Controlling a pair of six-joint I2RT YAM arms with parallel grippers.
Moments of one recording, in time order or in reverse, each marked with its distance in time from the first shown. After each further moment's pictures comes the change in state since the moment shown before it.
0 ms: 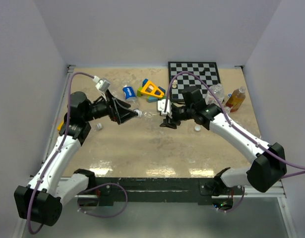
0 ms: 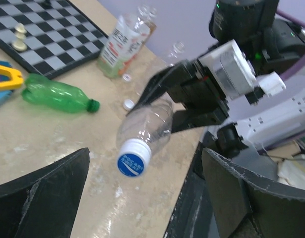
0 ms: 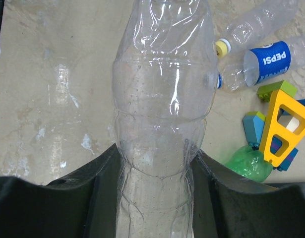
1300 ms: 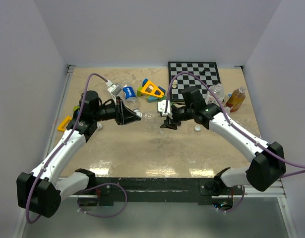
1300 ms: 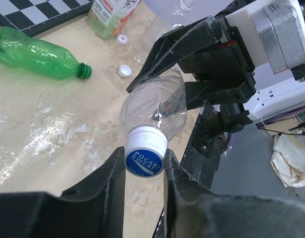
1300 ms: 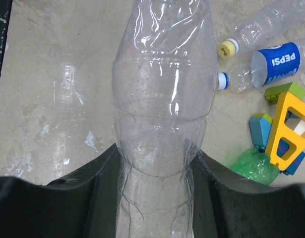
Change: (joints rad) left arm -0.078 0.109 -0.008 -0.116 0.041 0.111; right arm -0.011 0.011 0.000 -0.029 -0.040 -0.034
